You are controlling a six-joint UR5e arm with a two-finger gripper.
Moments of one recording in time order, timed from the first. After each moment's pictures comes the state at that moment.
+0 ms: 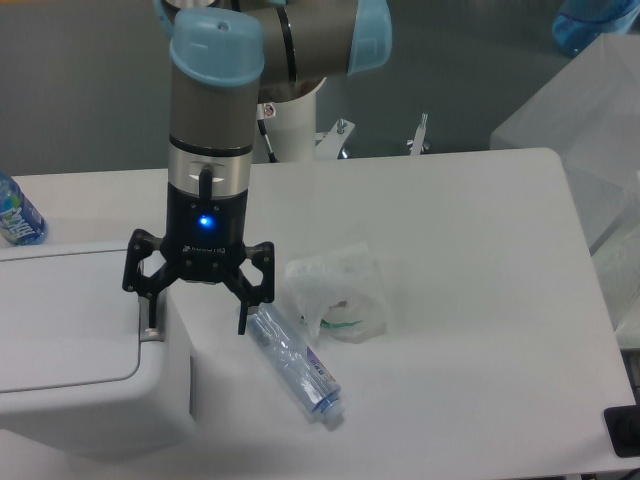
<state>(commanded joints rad) 2.23 -1.82 -1.49 -0.85 1.29 0.13</state>
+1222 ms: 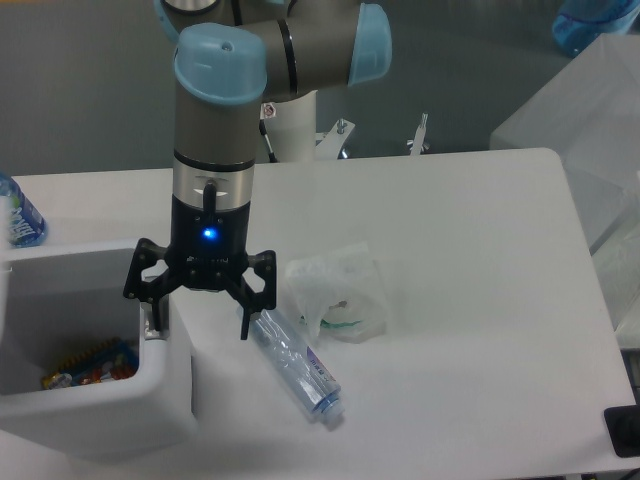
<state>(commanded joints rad) 2.23 -1.83 -1.49 -0.85 1.29 0.13</state>
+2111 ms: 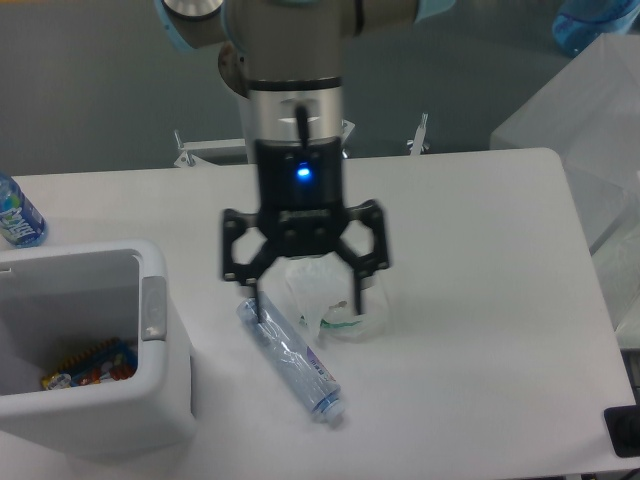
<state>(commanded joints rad) 2.42 -1.81 -1.33 -0.91 1.43 0.34</state>
